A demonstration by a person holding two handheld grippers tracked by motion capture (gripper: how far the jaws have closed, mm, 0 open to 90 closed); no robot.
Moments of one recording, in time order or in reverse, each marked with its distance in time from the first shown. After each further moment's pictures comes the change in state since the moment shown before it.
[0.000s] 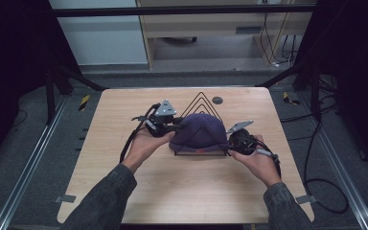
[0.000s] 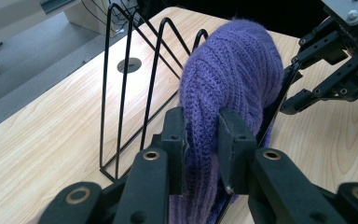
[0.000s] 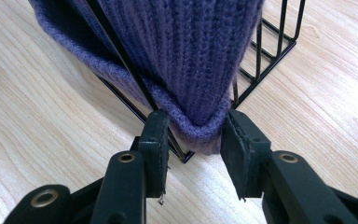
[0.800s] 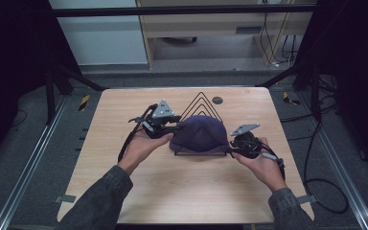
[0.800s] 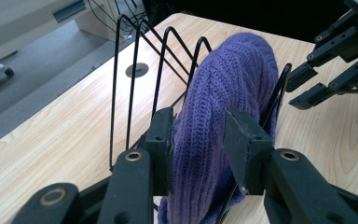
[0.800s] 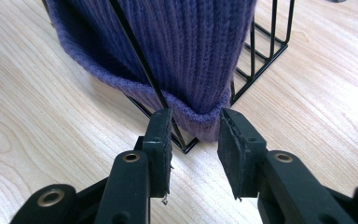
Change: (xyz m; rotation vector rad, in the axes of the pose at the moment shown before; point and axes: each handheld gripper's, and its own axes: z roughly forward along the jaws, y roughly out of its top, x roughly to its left) left arm -0.005 0.001 -0.013 -0.020 0.037 0.021; right arm 0.002 -0.010 -0.015 -0.056 -0.003 0.002
